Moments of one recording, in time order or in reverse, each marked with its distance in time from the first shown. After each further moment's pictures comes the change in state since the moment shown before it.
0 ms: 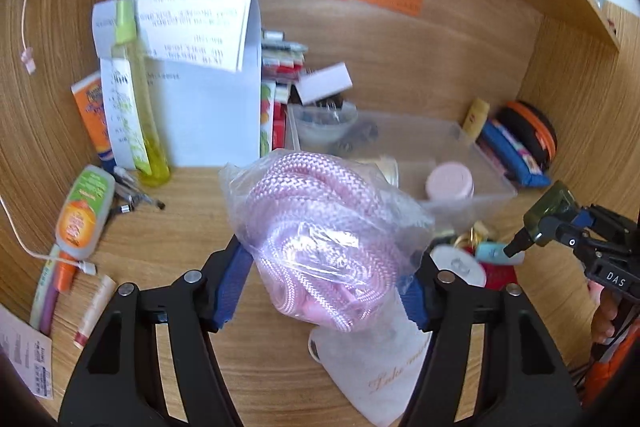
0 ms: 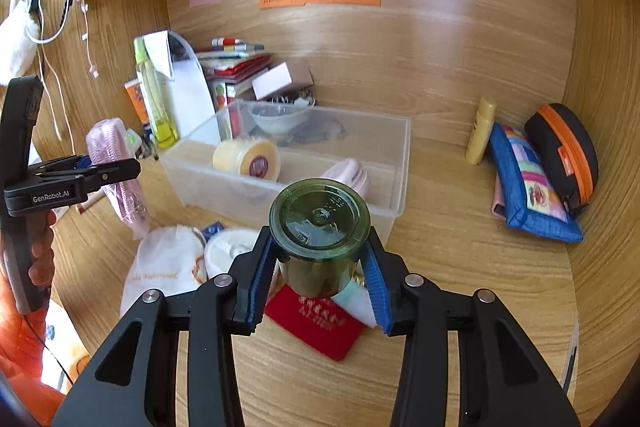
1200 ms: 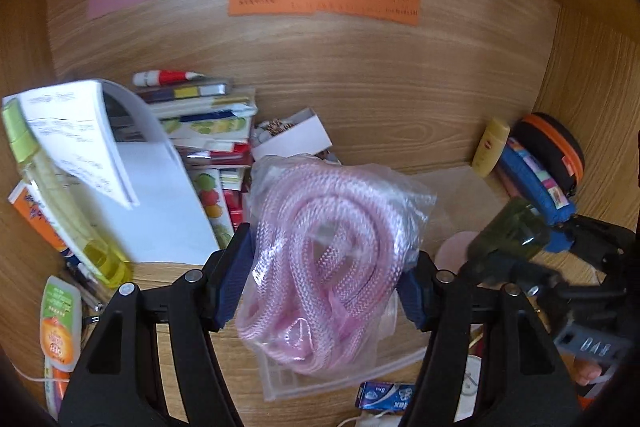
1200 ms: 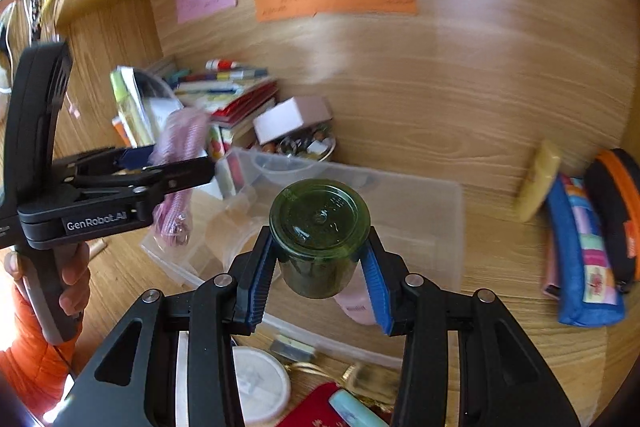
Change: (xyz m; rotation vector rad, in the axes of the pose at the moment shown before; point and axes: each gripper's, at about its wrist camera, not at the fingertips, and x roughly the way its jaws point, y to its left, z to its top) left arm 0.088 -0.038 0.083 0.101 0.022 0.026; right arm 0.083 0.006 0.072 0.014 0.012 0.095
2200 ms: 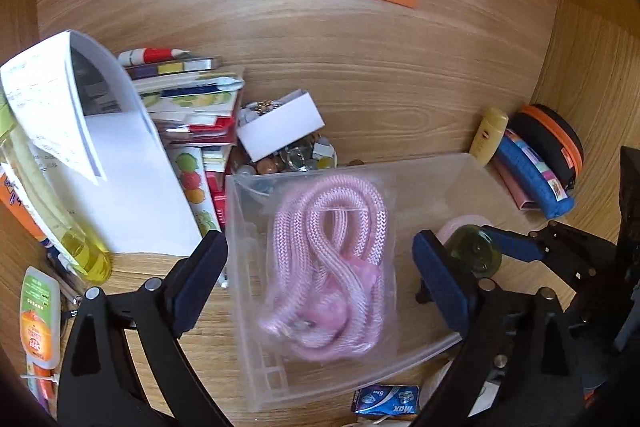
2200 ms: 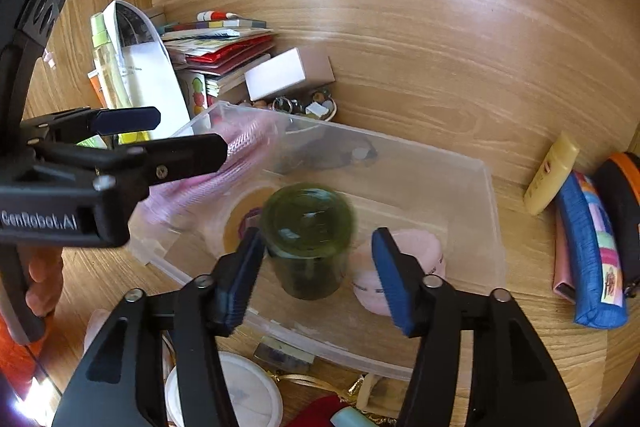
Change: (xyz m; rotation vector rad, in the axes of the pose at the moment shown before) left arm 0.010 0.005 -0.013 -0.018 0.009 -0.038; right arm 0.036 0.013 -0.017 -0.080 0.052 -0.093
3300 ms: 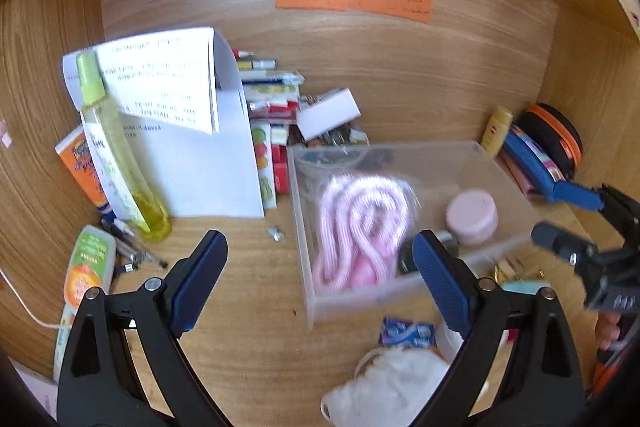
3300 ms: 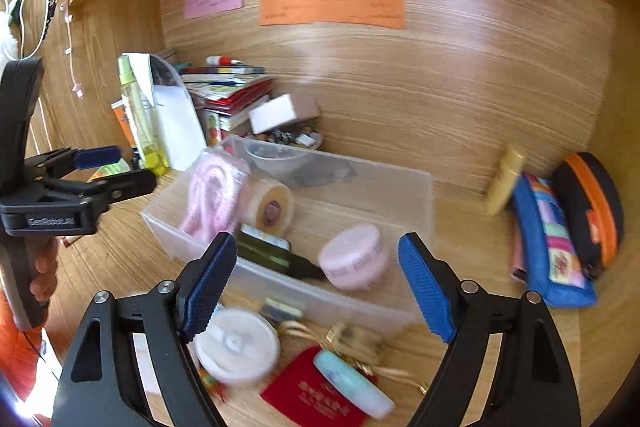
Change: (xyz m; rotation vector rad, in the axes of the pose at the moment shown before) left arm -0.066 0.010 -0.034 -0.016 -0.014 0.090; right arm -0.071 -0.022 -0.018 0.038 -0.092 -0.013
